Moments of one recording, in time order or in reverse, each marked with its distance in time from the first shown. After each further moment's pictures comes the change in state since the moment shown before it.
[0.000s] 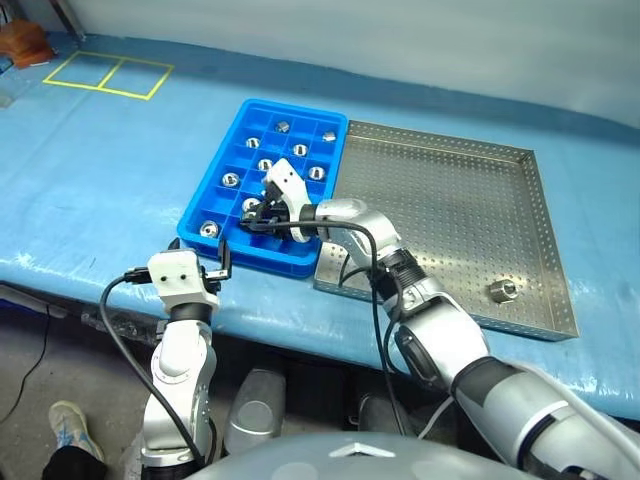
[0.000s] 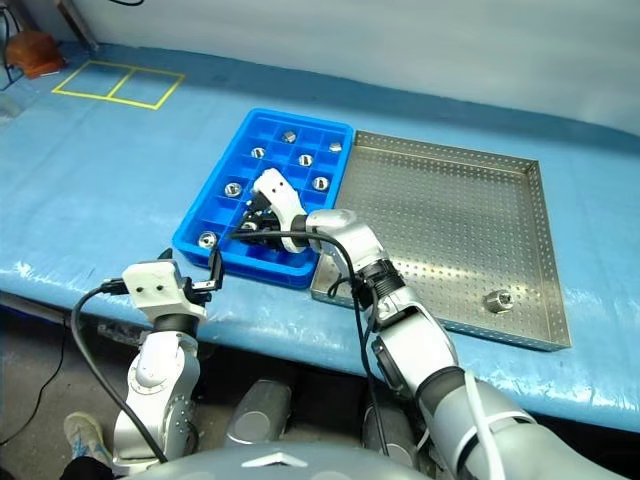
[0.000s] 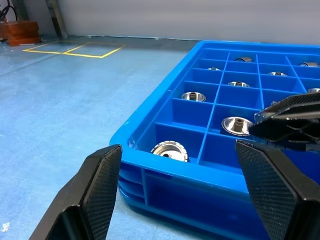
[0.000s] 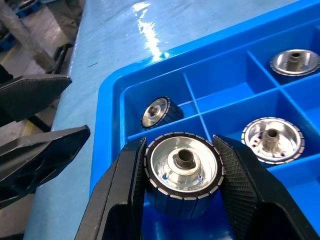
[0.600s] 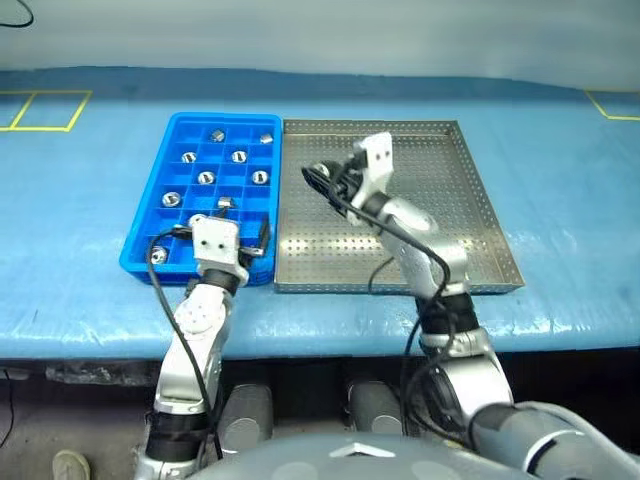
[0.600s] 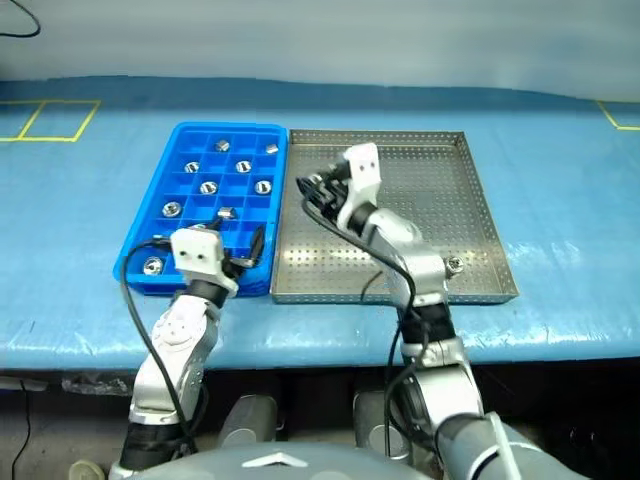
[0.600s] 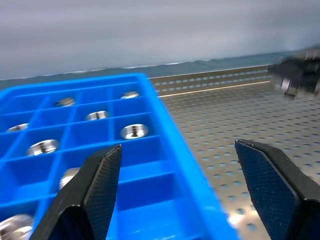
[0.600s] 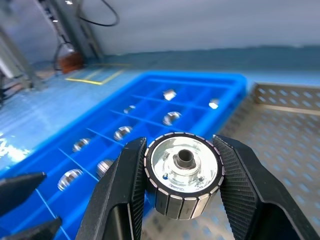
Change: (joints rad) left arm -0.185 0.071 -0.042 0.119 -0.023 0.017 -0.116; right arm 0.225 -0.056 -0.231 -0.476 0.138 0.015 -0.329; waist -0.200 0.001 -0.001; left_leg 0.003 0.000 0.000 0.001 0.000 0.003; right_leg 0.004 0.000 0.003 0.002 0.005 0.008
